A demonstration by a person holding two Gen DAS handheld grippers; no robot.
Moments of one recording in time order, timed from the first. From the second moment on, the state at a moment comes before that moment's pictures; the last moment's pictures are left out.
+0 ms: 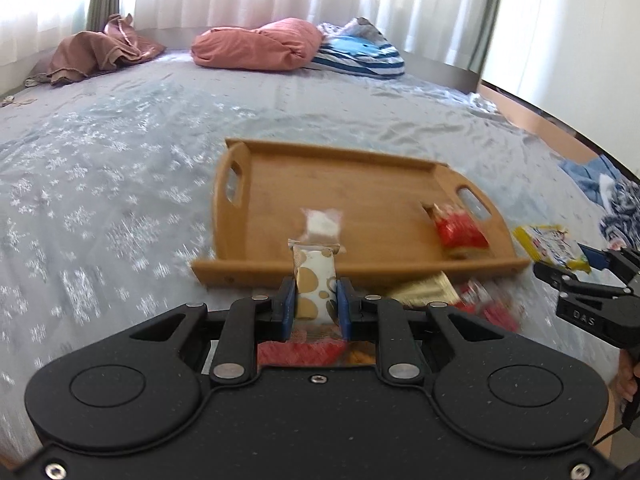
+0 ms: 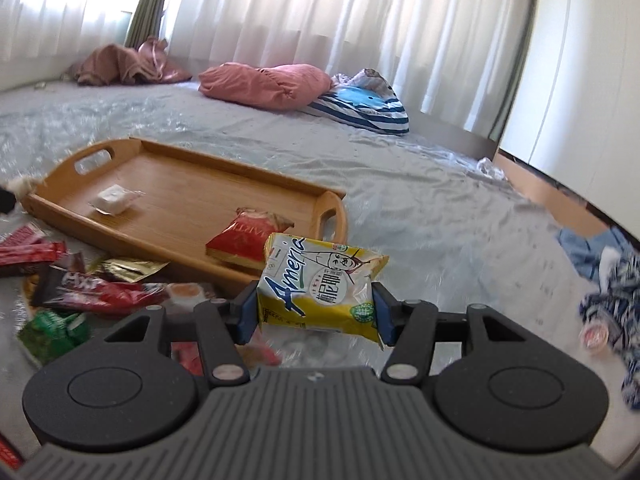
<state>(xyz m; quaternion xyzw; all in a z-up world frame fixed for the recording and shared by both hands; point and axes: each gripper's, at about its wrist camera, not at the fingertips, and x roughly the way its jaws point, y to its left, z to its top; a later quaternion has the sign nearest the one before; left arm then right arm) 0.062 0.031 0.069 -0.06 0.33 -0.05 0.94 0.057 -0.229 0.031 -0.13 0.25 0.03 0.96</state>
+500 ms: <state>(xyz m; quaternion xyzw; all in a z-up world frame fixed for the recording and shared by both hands) 0.151 0.039 0.056 -0.05 0.35 -0.01 0.94 0.129 -0.211 0.017 -0.21 0.28 0.02 0.94</state>
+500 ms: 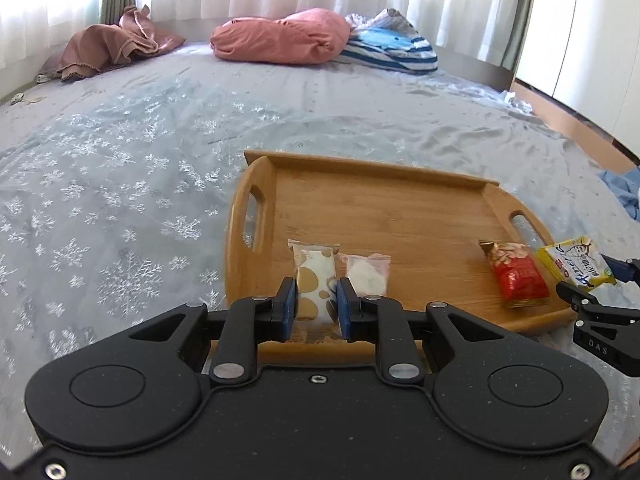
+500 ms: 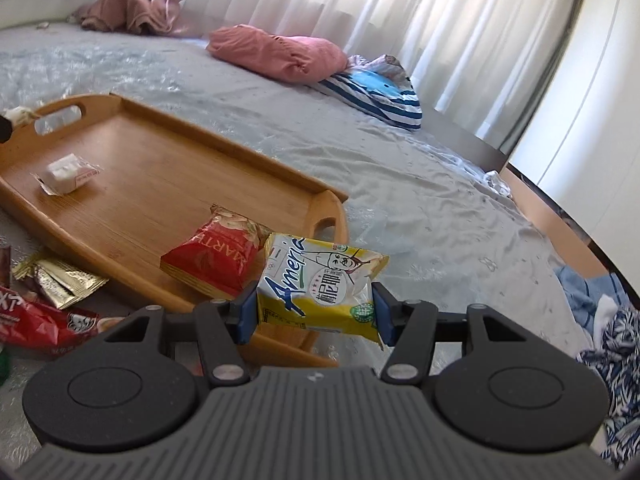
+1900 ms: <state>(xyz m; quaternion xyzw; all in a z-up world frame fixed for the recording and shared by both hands) 0.193 0.041 0.026 -0.06 0.39 -0.02 0.92 0.168 -0.210 -0.002 -0.06 0.34 0.12 0.93</state>
